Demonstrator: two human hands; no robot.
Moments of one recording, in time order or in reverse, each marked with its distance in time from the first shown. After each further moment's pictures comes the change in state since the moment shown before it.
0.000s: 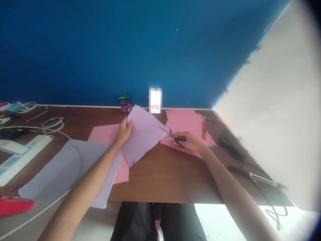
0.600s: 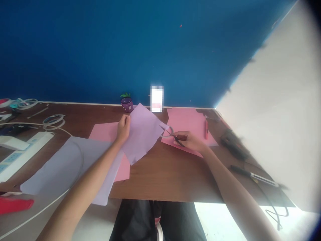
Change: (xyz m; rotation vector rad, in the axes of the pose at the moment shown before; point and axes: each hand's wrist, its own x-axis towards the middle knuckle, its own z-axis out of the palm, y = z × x) left_hand 0.000 0.001 0.000 0.022 0.147 -0.069; right_hand 0.001 -0.002 0.003 -0.058 0.018 -0.010
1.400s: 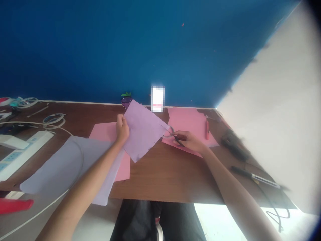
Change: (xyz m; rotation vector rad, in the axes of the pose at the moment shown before) left_hand 0.003 -0.018 0.003 0.060 0.179 -0.067; right_hand 0.003 0.001 0.003 0.086 -0.017 0.012
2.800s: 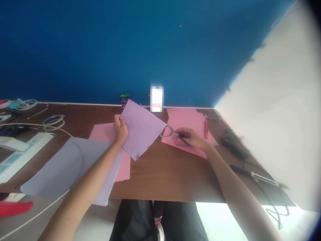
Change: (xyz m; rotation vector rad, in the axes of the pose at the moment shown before) left_hand 0.005 -0.004 -0.002 0.032 0.068 0.014; right_hand 0.001 0.010 -0.019 -0.088 0.045 -0.151
